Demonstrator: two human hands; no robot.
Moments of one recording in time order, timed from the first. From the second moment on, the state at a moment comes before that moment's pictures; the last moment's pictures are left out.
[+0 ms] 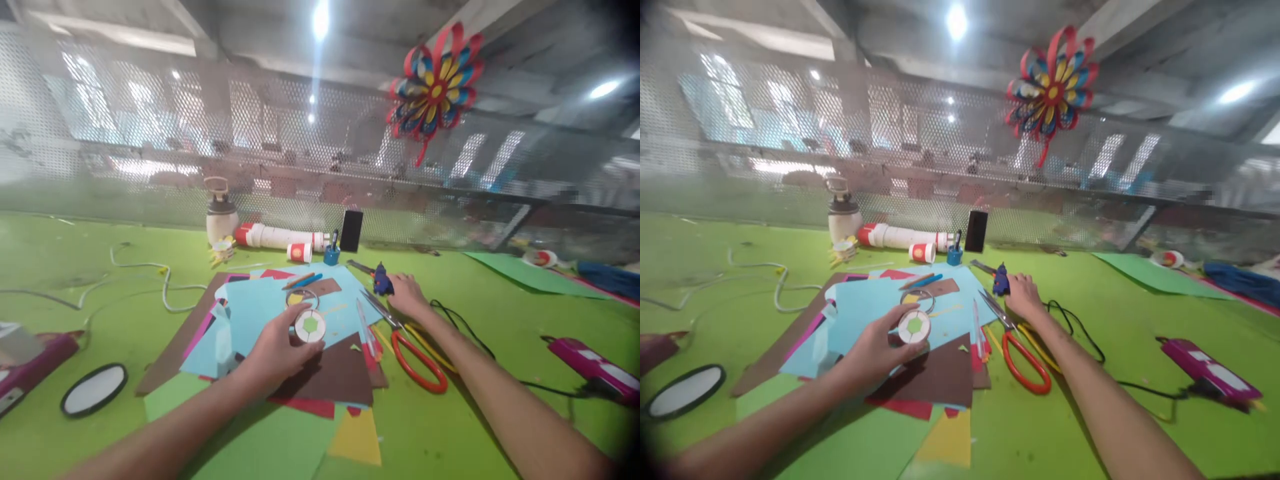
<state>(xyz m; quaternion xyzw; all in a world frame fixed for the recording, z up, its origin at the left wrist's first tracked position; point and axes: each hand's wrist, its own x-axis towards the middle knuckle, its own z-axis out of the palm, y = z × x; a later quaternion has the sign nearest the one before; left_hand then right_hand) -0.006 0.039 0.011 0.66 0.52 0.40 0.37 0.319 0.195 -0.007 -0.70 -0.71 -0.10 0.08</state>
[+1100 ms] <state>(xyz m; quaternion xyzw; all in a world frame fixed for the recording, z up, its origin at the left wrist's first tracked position) -0.009 0.049 -0.006 0.62 0.51 0.45 0.39 0.267 0.060 0.071 -0.39 -0.61 0.54 0.43</state>
